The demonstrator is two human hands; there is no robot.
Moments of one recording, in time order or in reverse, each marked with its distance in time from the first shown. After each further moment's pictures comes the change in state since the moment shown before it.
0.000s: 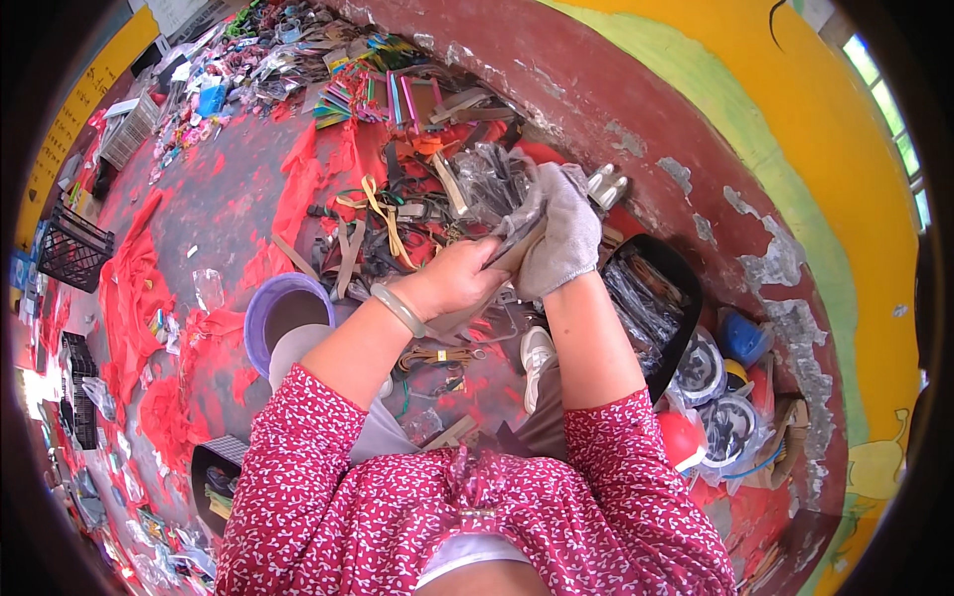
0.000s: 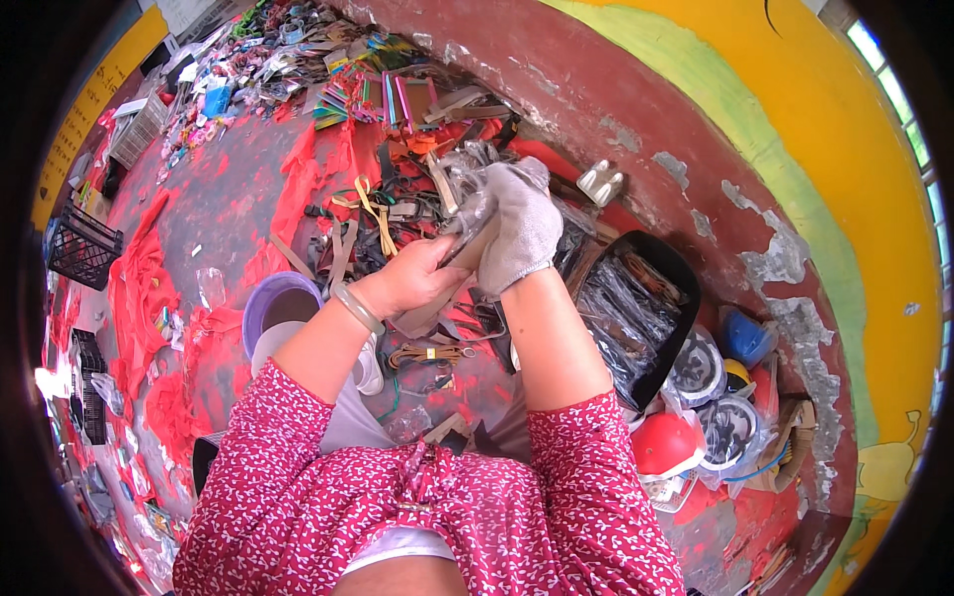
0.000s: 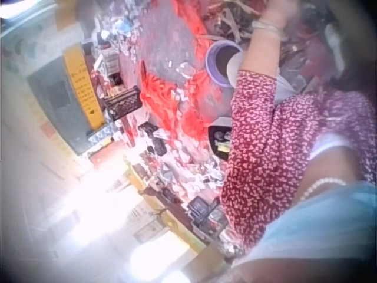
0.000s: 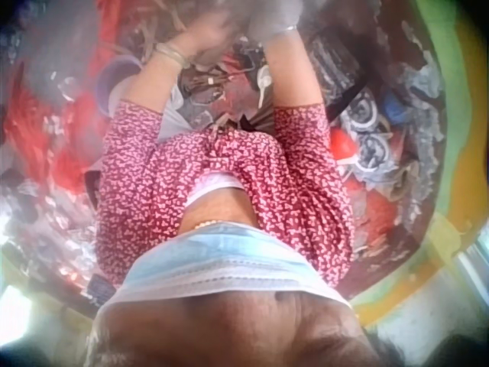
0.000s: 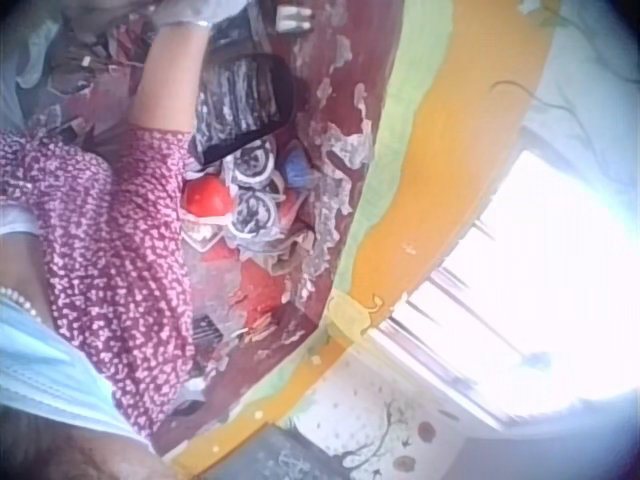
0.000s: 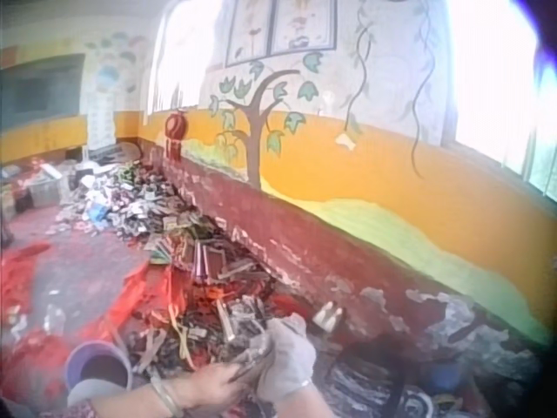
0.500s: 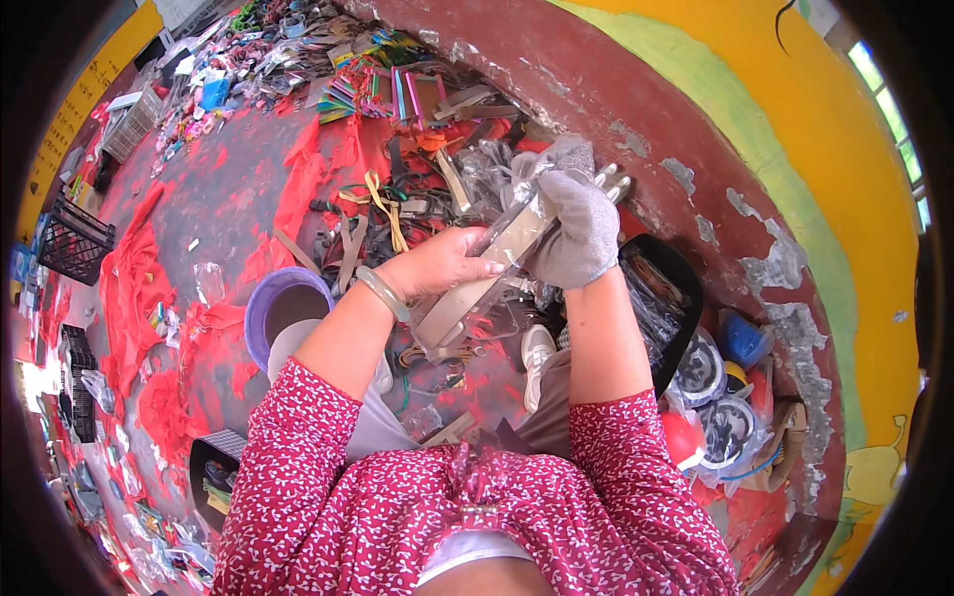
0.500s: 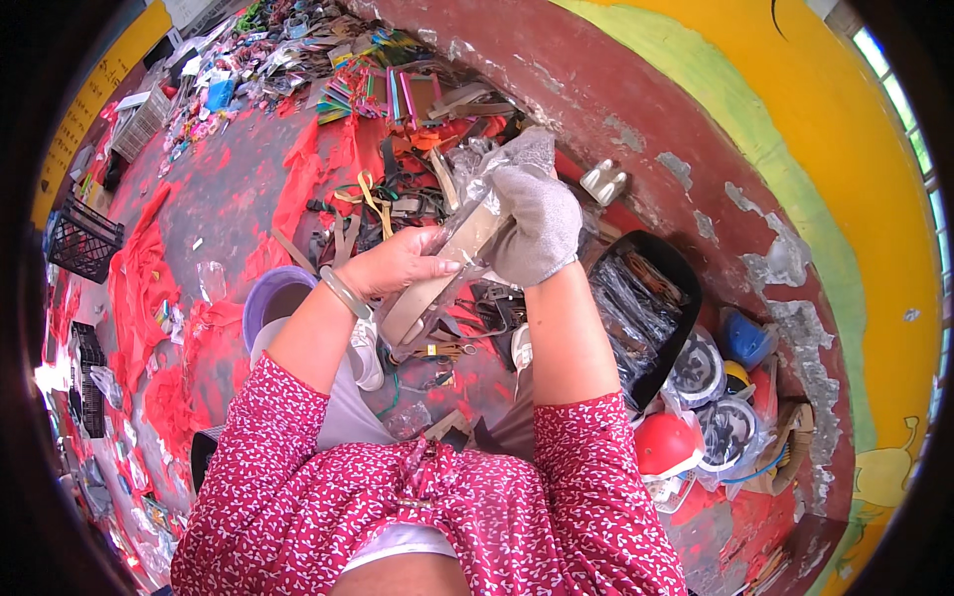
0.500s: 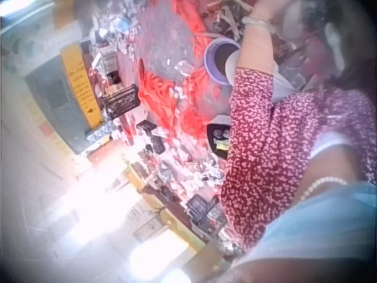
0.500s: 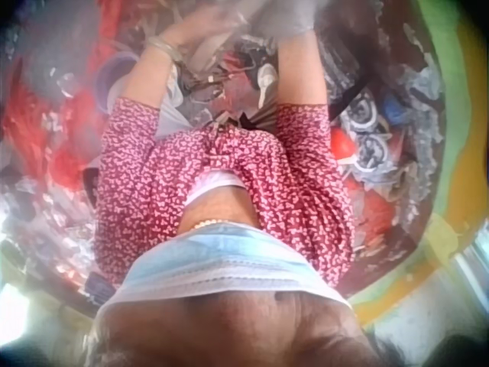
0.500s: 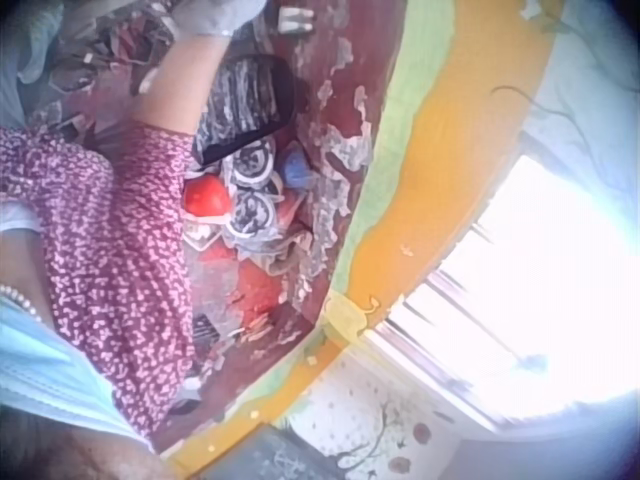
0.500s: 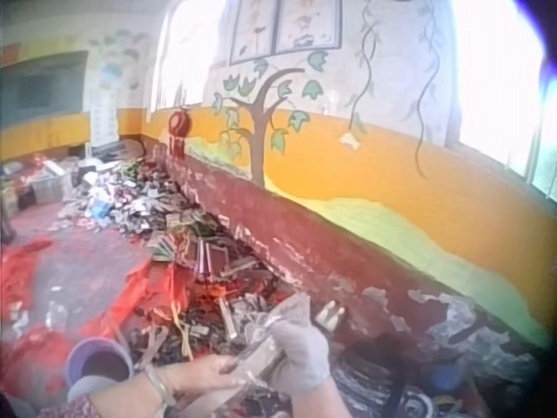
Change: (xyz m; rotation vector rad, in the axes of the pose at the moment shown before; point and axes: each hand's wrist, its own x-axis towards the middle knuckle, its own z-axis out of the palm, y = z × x) left_hand -0.003 0.004 -0.023 -0.742 -0.255 -0.199; right_hand -0.011 -0.017 0.002 0.049 -0.126 0.077
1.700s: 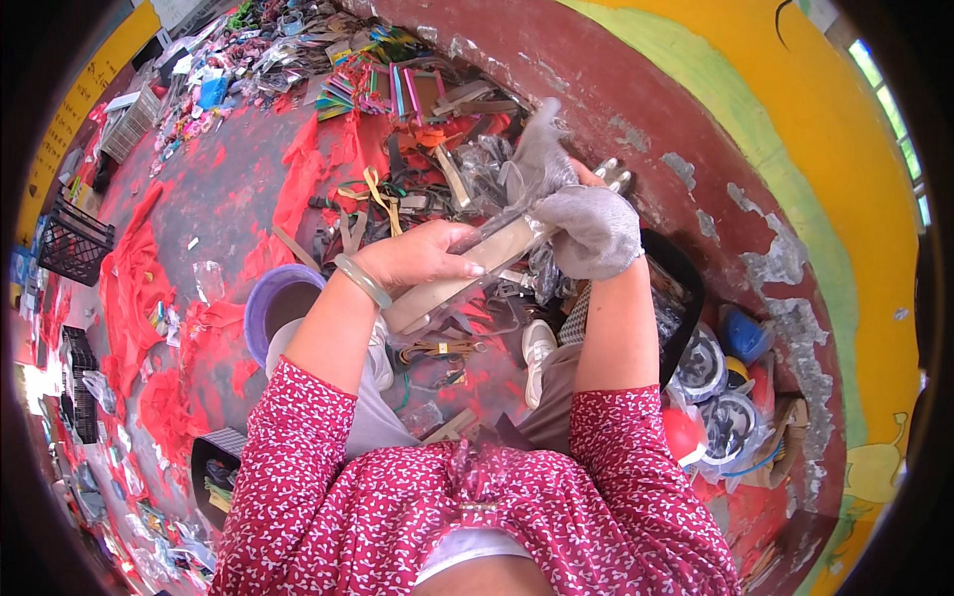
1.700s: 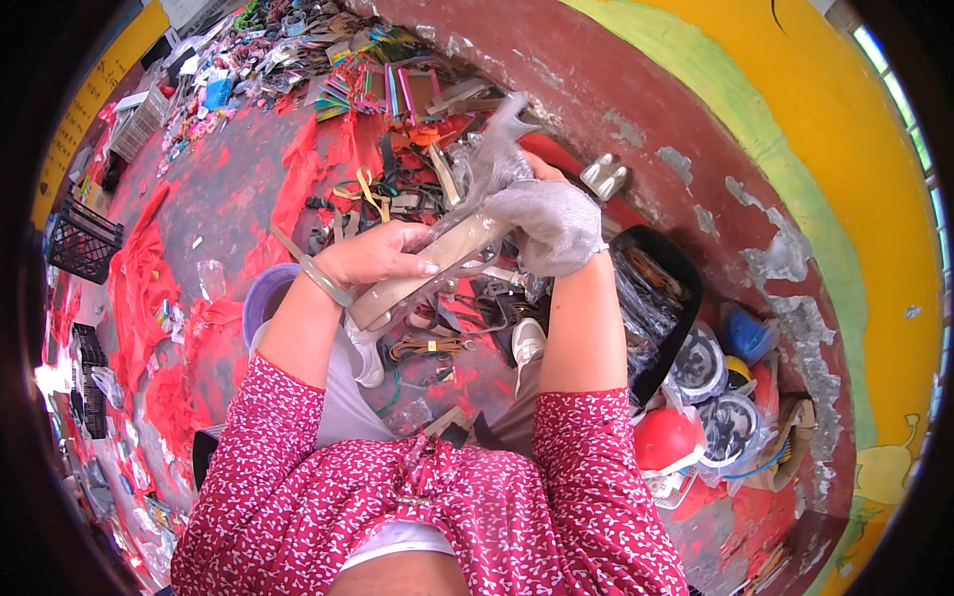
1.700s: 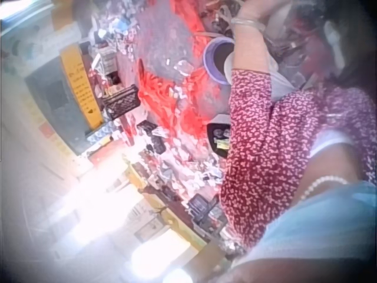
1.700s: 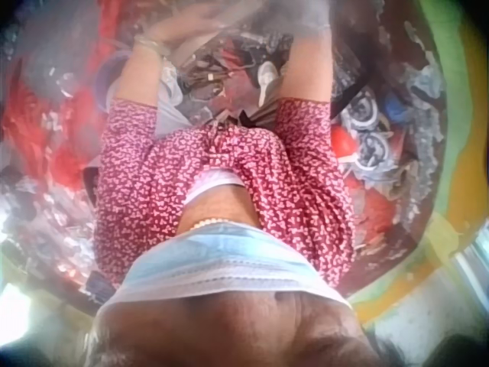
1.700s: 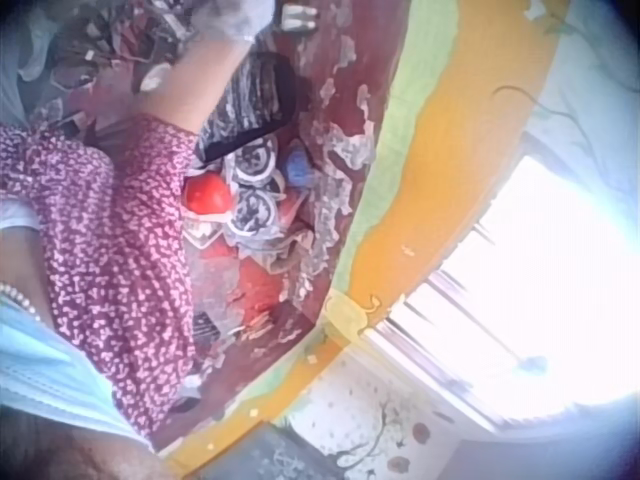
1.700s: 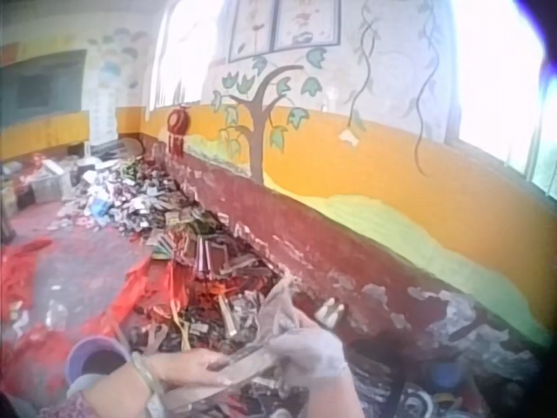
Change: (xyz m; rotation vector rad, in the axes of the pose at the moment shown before) left_hand -0.016 0.013 -0.016 0.152 -0.054 -0.109; right_hand 0.004 -0.023 -0.023 -0.427 -0.180 -0.020
